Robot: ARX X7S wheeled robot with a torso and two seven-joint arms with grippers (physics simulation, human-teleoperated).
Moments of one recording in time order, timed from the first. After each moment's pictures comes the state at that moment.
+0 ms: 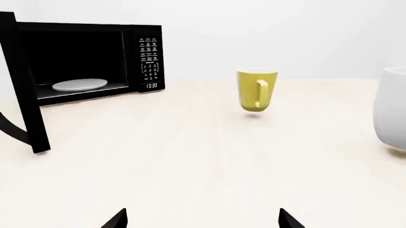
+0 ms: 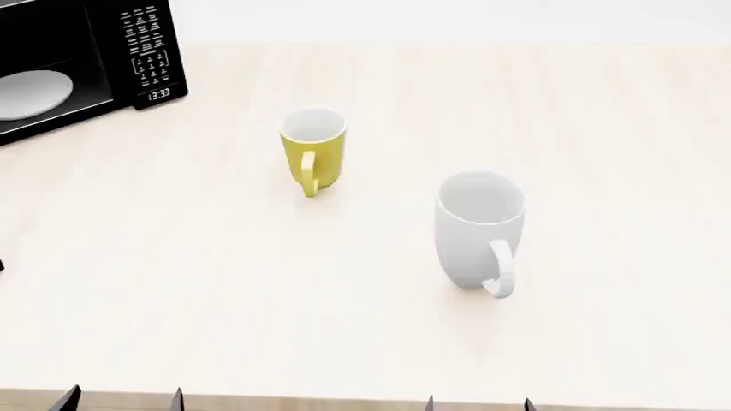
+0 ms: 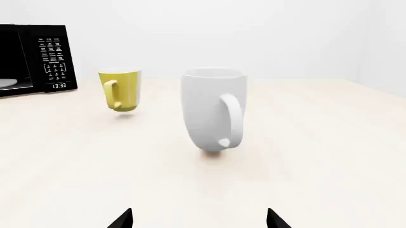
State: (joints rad) left arm 0.00 0.00 0.00 0.00 0.00 0.00 0.00; right arm 0.00 0.00 0.00 0.00 0.00 0.00 0.00
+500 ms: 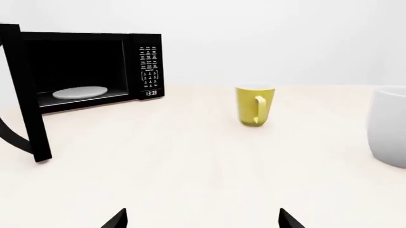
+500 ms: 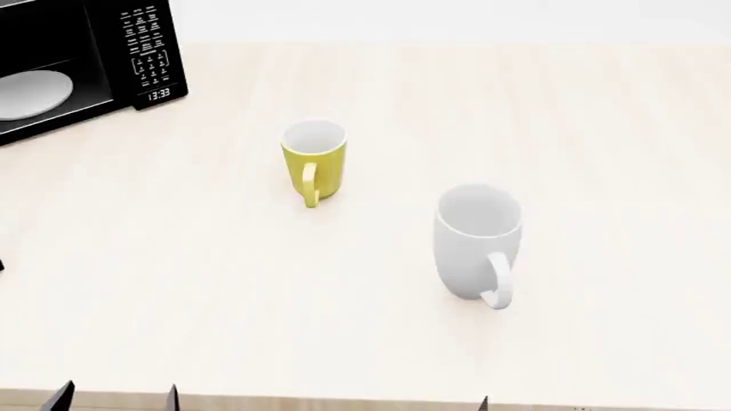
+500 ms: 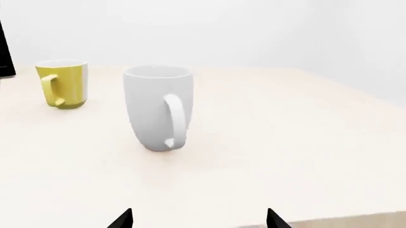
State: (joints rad) left arm 0.01 -0.06 0.05 0.02 -0.05 0.02 -0.04; right arm 0.02 0.06 0.02 0.00 0.03 0.07 0.12
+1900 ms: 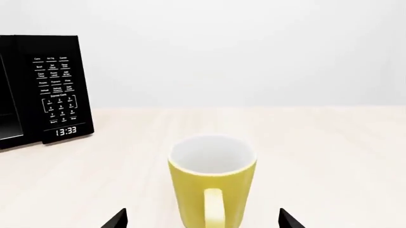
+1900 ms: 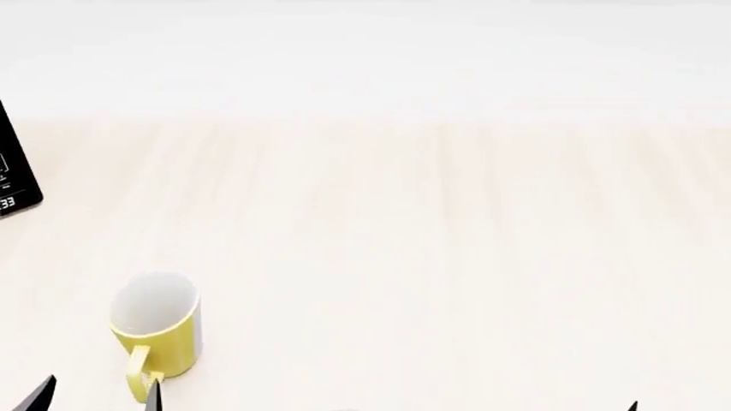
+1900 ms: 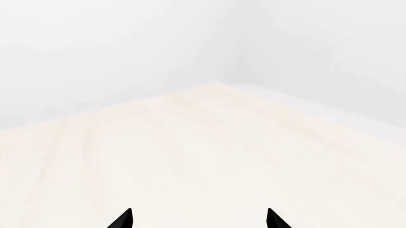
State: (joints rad) left arm 0.00 -0.15 0.09 0.03 -0.14 0.02 -0.09; right arm -0.01 0.15 0.20 -0.06 0.27 0.08 0.25
